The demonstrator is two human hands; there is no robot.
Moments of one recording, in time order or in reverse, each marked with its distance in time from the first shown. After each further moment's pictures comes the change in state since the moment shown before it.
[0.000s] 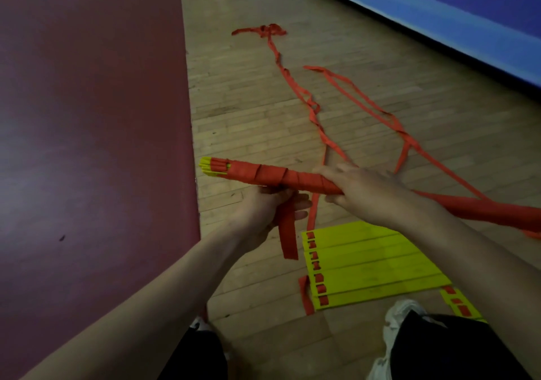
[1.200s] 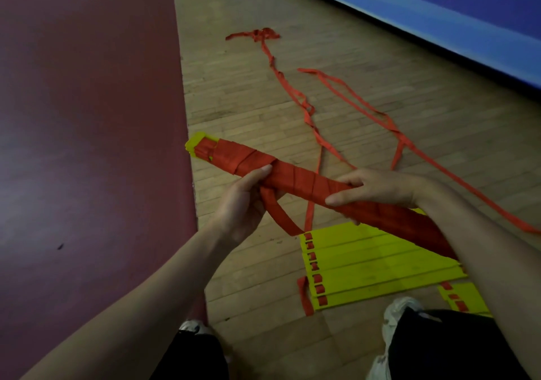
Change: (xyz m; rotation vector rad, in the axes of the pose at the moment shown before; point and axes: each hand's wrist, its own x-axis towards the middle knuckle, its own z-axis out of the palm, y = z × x) left_hand 0.002 0.017 -0.008 -0.372 0.029 0.060; right_hand -0.001 0.038 -0.005 0.963 -0.446 0.060
